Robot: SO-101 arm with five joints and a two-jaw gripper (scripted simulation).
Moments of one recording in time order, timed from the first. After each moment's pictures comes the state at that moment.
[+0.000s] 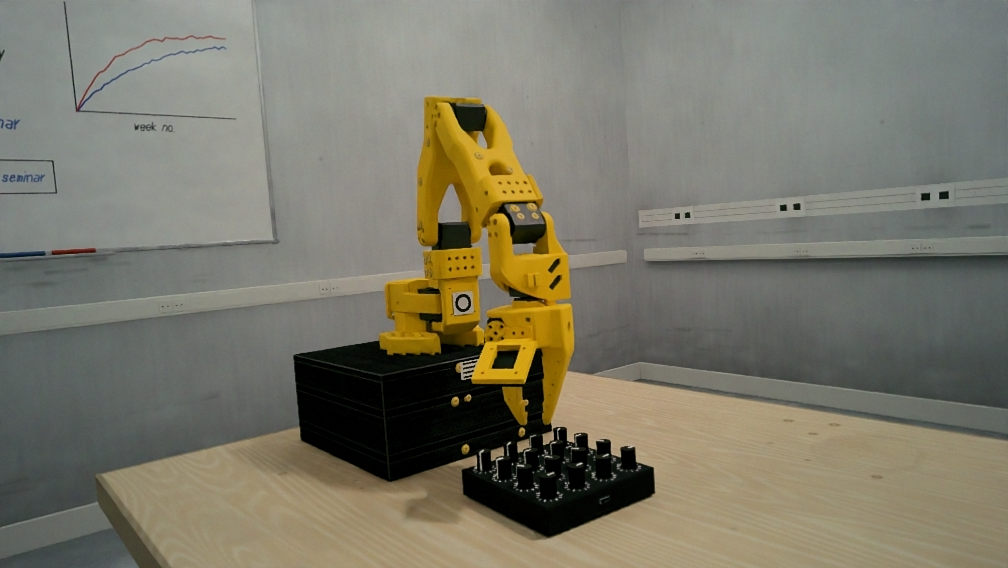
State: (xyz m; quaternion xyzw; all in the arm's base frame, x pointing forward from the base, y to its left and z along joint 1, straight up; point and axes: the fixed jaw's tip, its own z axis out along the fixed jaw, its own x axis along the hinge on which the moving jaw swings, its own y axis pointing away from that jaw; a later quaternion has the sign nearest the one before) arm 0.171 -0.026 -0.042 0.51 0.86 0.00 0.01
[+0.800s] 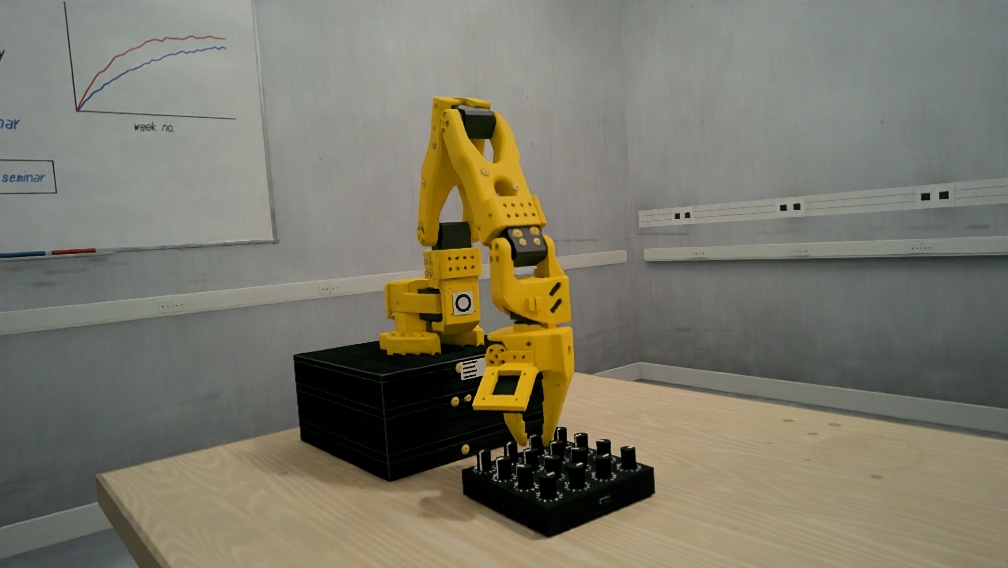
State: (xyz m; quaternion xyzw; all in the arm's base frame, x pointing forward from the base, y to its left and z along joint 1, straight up) arm 0.168 -0.025 -0.062 0.51 0.86 0.00 0.00
